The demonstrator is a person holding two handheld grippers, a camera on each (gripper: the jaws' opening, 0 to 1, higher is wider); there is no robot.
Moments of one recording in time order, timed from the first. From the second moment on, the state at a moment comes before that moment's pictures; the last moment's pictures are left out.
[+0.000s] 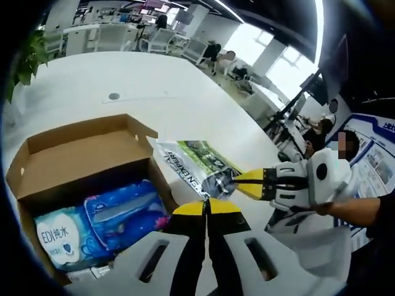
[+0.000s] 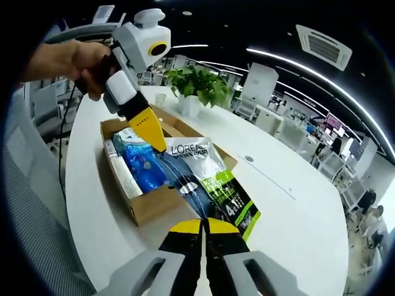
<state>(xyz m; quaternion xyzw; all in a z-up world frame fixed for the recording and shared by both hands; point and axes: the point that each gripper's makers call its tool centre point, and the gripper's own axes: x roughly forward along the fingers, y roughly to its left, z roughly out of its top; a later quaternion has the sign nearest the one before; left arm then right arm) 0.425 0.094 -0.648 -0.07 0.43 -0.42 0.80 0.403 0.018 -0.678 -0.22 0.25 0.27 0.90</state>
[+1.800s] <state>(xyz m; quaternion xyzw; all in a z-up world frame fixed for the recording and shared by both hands) 0.439 0.050 -0.702 -0.07 0.45 -0.35 0.82 0.426 0.017 -0.729 -0.22 0.26 0.27 0.90</state>
